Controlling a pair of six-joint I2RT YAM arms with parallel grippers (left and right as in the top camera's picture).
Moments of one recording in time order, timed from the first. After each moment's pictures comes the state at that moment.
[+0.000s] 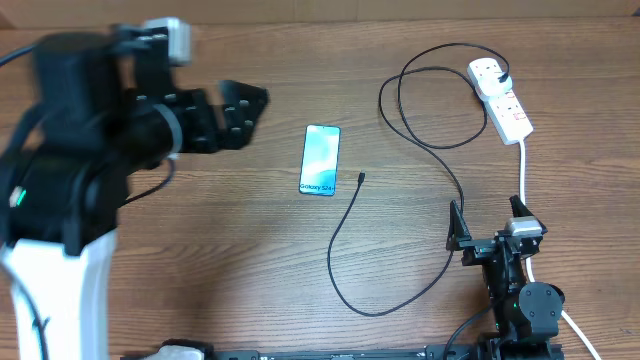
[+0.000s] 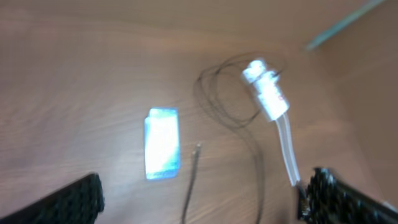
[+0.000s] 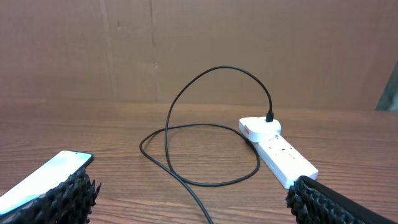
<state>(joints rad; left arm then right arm) -0.16 1.40 1.99 -1.31 0.34 -0.29 0.02 0.01 0.02 -0.03 -0.07 0.00</state>
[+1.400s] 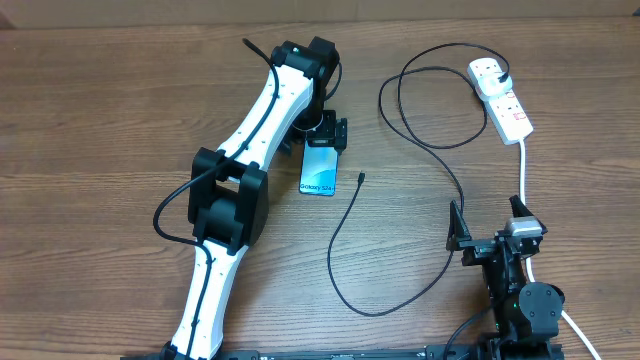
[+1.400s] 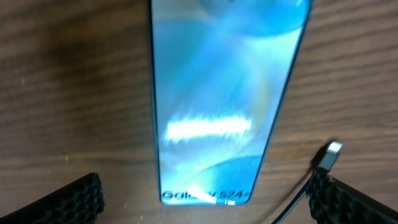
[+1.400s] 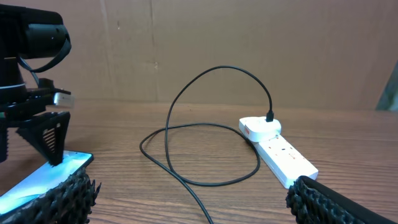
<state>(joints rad) -0.43 2.46 2.26 -1.43 0.12 -0.39 0.02 0.01 0.02 -0.03 -0.06 0.00</state>
